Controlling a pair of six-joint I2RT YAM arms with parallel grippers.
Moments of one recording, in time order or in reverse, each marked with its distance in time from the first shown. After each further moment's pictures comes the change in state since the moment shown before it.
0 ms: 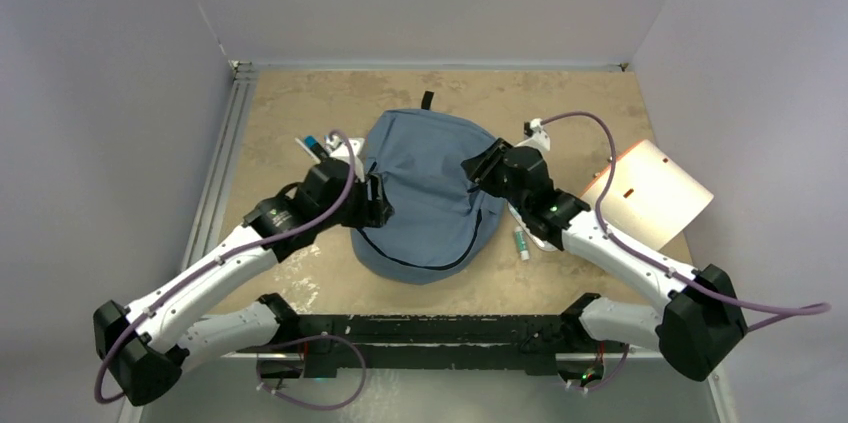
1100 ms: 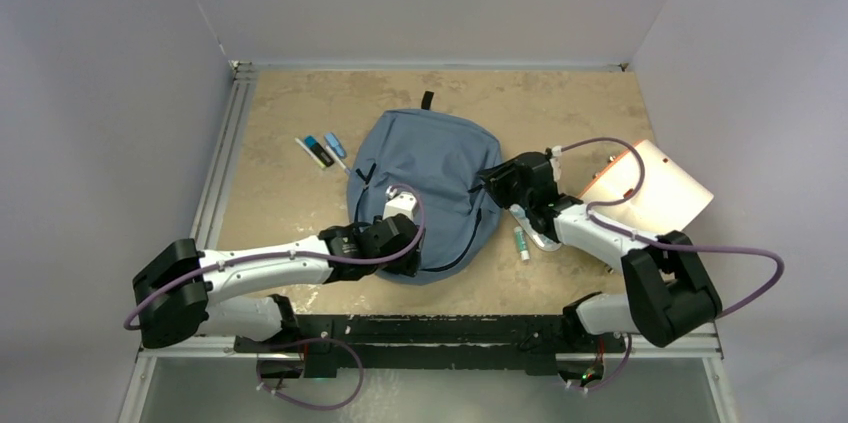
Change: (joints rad) left arm -0.420 0.290 -0.186 0.222 -0.224 -0.144; right arm -0.218 0.162 -0.166 0.156 -0.168 0.408
